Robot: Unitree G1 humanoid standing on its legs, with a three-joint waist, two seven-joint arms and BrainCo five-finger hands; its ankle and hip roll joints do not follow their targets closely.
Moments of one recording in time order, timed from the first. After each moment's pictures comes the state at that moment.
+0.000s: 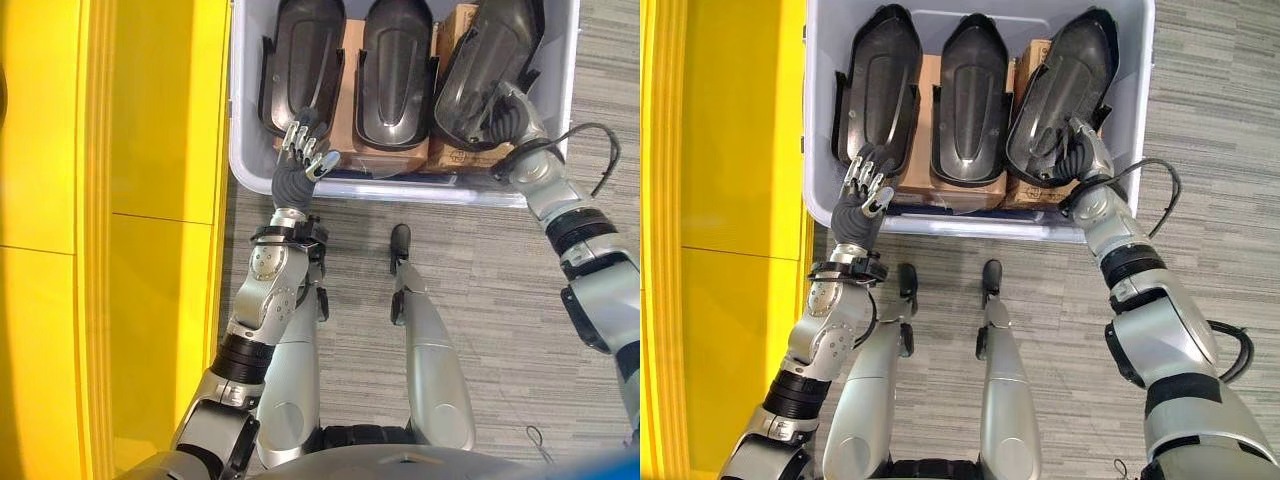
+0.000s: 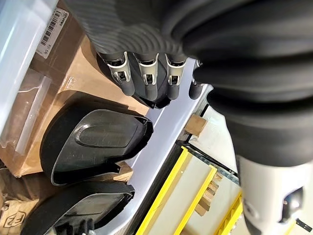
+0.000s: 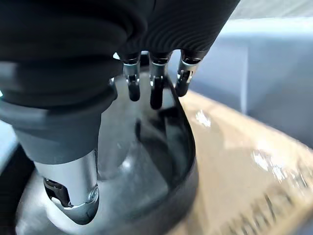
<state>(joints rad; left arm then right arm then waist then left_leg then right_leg) -0.38 0.12 -0.18 -0.07 -0.58 -0.08 0.16 -1.07 -0.65 0.48 0.90 -0.06 0.00 -0.24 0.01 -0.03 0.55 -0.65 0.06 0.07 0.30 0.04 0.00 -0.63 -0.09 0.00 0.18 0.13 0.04</state>
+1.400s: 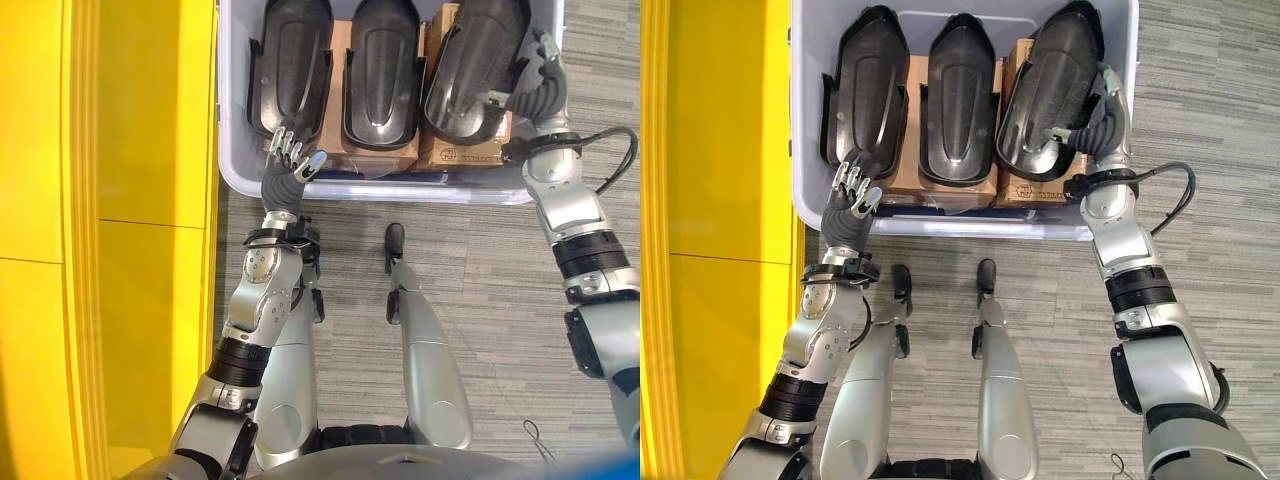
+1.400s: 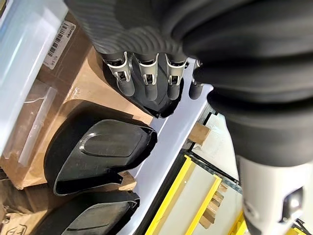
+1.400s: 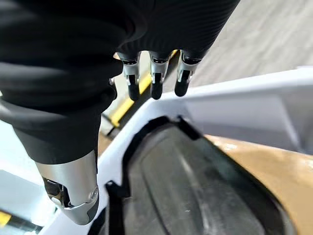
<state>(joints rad) -0.36 0.13 -0.16 -0.07 -0.58 -0.08 0.20 -0.89 -0.54 0.13 0.60 0.02 0.00 -0.34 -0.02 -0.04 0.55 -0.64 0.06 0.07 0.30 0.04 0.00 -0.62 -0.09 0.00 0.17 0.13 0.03</state>
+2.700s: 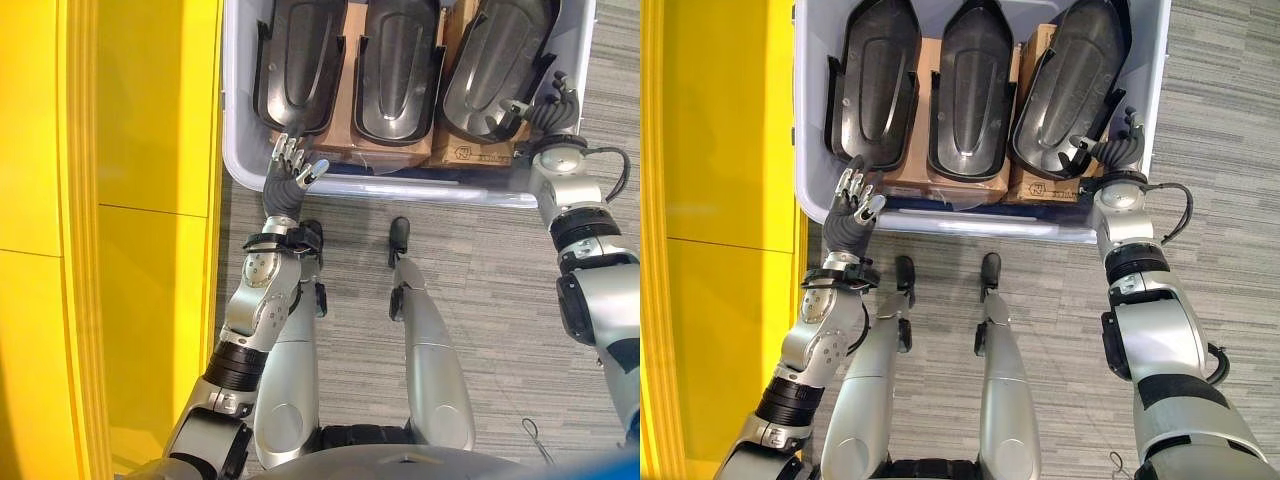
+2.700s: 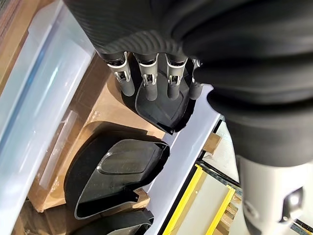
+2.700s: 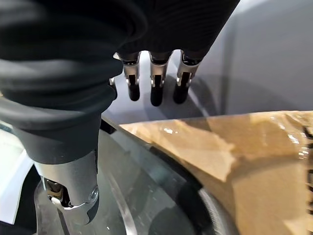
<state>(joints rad) -0.33 0.17 -0.18 -0.07 -0.58 -0.08 0.20 -1.12 -0.55 0.14 1.10 0.25 -0.02 -0.33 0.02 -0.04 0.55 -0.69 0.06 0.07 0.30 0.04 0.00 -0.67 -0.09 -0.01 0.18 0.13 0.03</state>
